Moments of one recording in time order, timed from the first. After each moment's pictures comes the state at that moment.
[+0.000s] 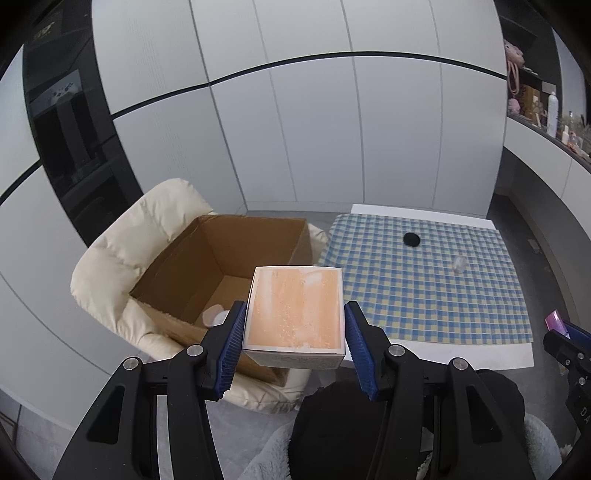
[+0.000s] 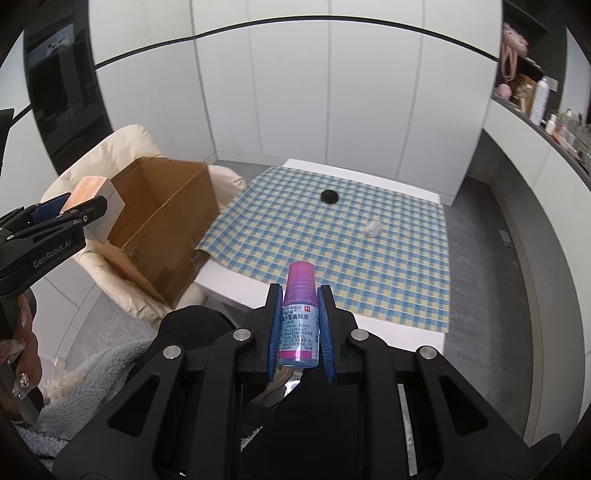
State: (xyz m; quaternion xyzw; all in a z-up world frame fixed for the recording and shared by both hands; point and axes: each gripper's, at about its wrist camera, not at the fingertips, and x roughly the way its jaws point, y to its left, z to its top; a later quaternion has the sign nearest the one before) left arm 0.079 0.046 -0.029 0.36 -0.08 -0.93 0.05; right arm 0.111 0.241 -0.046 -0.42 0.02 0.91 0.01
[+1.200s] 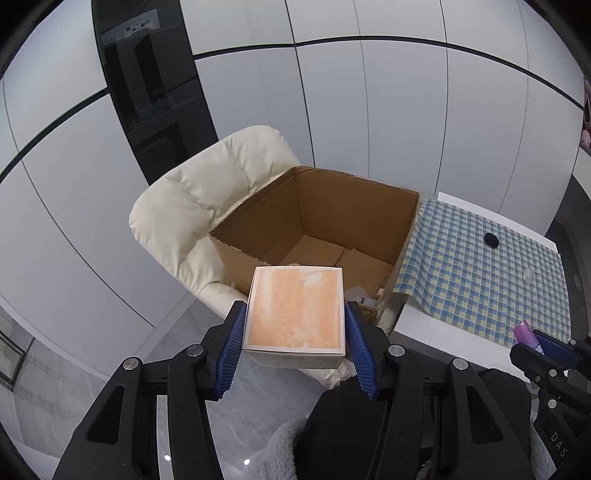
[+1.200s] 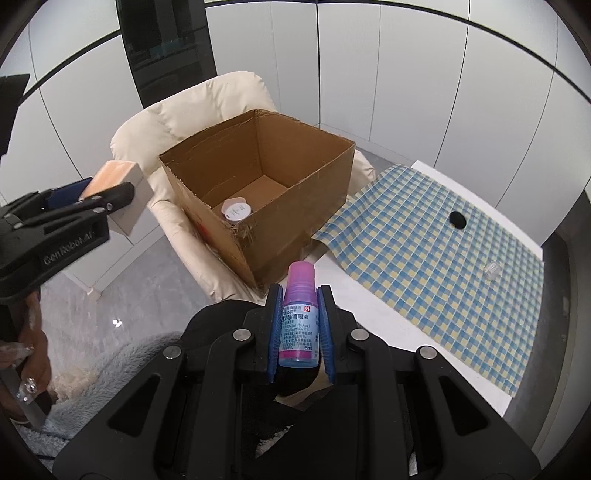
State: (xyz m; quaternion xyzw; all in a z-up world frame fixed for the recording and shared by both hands) left arm 0.092 -0.068 -0.051 0.40 -0.02 -0.90 0.17; right arm 0.047 0.101 -0.074 -0.45 -0.04 0.88 -0.17
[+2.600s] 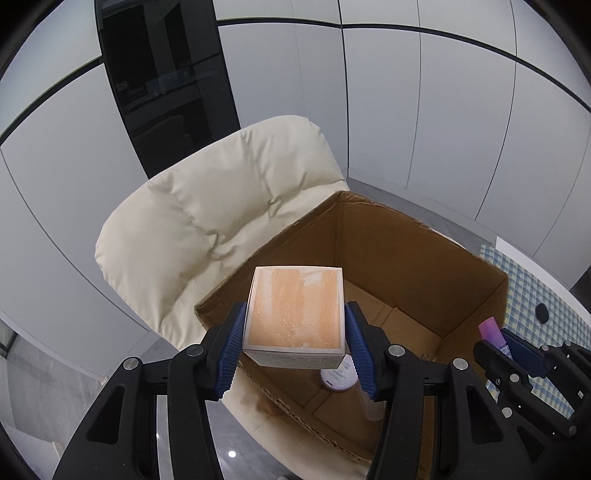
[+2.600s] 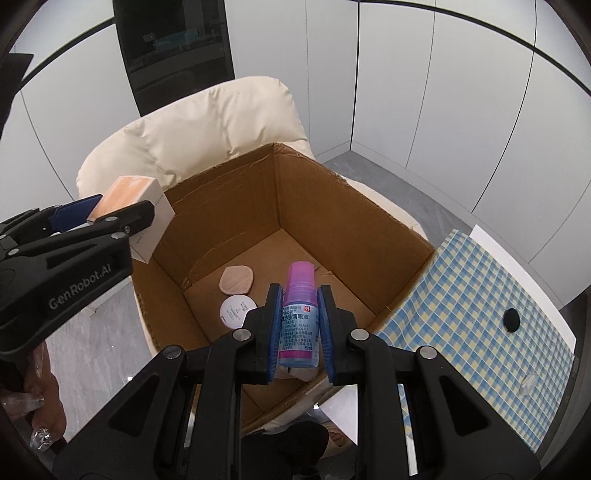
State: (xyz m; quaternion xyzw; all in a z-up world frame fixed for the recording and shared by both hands) left arm -0.091 -0.173 -0.083 0.41 0.04 -0.88 0.23; right arm -0.168 -0.007 -0.114 -0.44 -0.08 0.87 -0.21
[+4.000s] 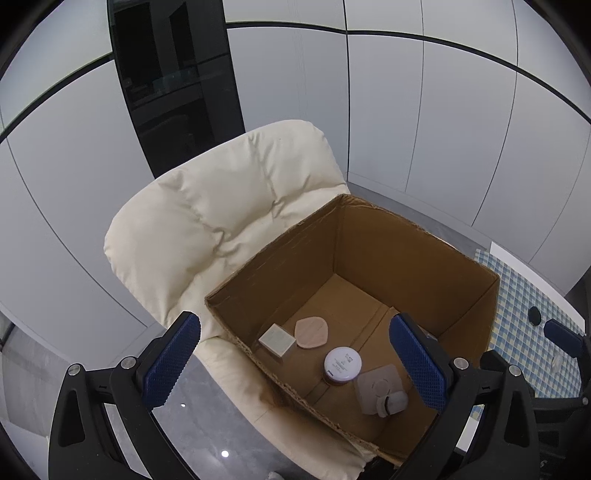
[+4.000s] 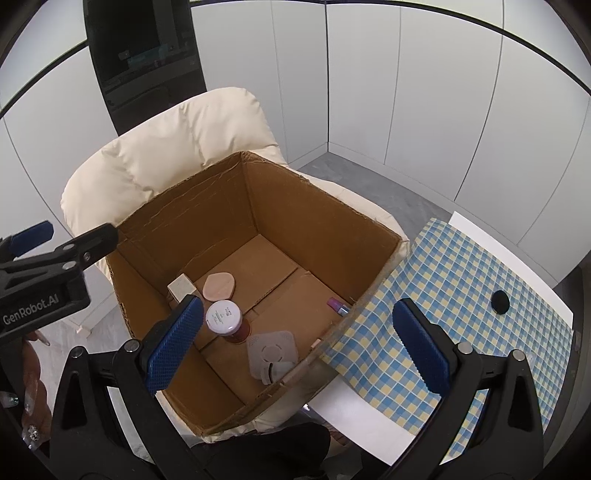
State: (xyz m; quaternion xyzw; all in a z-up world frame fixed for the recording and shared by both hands) left arm -0.064 -0.174 -0.072 0.41 0.05 -0.88 0.23; right arm -0.163 0.023 -0.102 -0.43 -0.04 0.89 -0.17
